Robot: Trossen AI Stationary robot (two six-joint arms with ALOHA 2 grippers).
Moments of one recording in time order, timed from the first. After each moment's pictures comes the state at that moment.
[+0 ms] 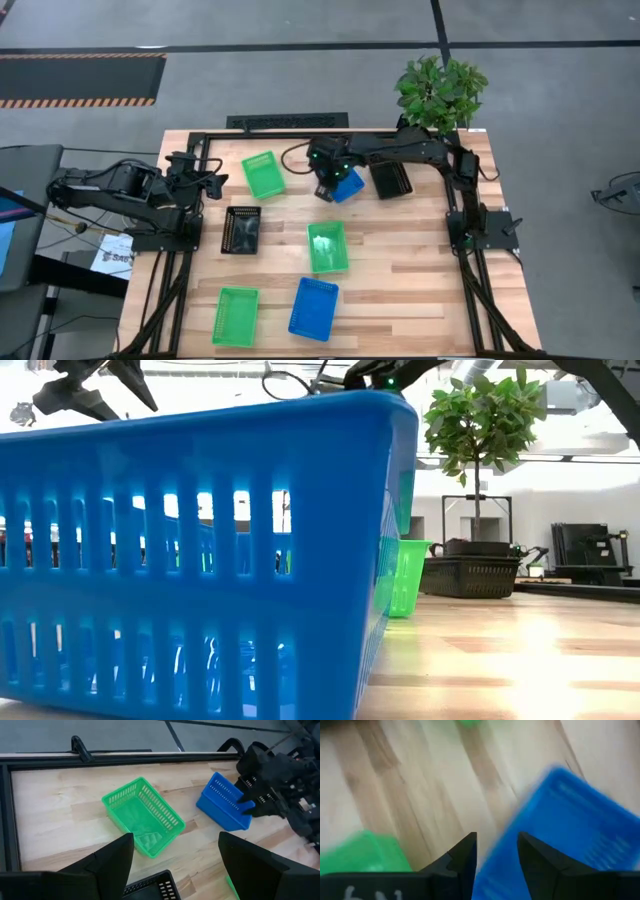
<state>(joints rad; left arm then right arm) -0.15 0.69 0.96 -1.20 -0.72 -1.26 -0.28 2.02 1.75 -0.91 -0.01 0.12</state>
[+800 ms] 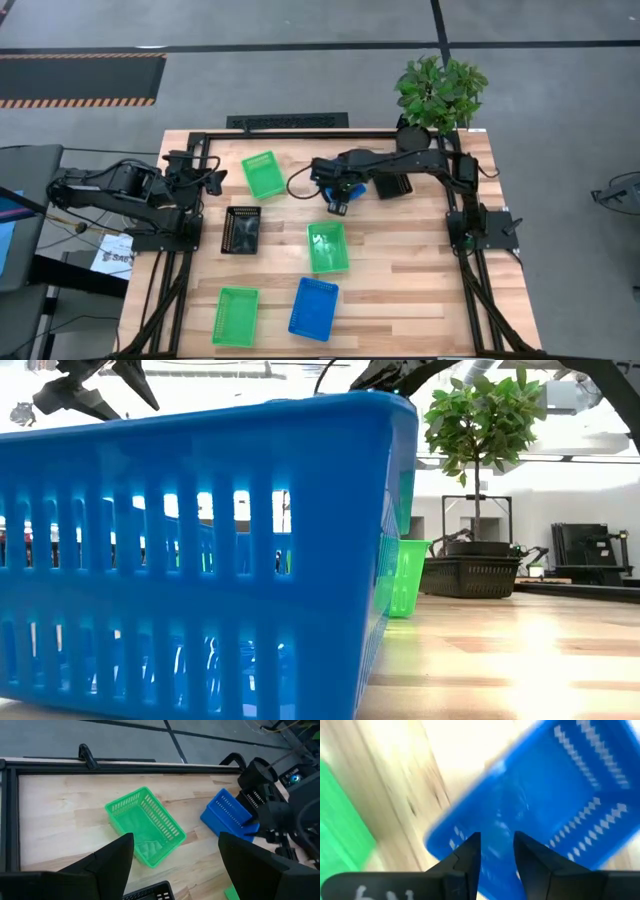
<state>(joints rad) -0.15 0.69 0.96 -1.20 -0.77 -1.31 -0.21 2.02 1.62 -0.95 0.14 0.06</state>
